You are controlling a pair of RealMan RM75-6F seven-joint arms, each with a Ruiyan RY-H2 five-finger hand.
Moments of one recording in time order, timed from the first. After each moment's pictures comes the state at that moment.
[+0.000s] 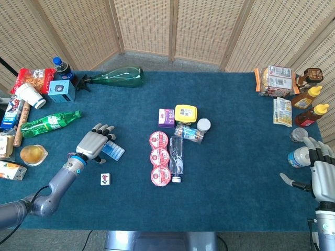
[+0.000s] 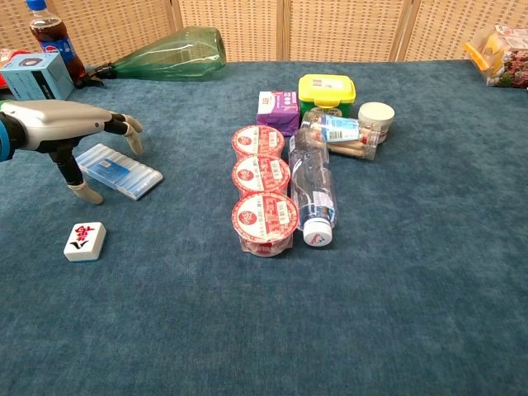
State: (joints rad) left arm -0.75 -1.41 -0.10 -1.43 1.03 0.78 0.39; right arm 0.11 -0.99 0.17 -1.94 -1.22 1.46 -0.12
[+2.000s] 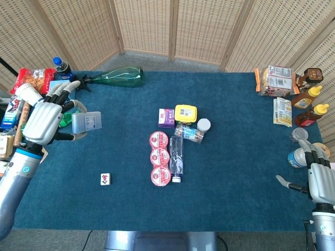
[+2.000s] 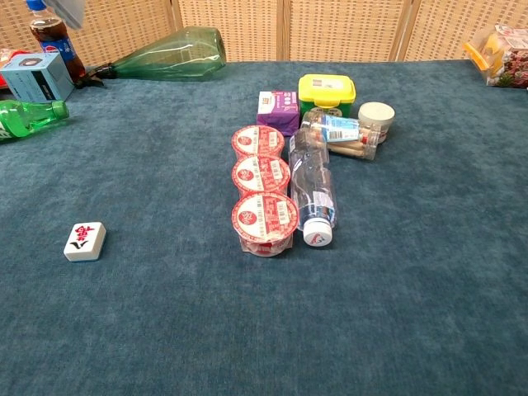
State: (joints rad) left arm -0.58 -0.88 -0.31 -1.98 1.18 1.17 0.04; right arm 0.10 -1.03 0.16 -1.88 -1.26 1.43 -0.02
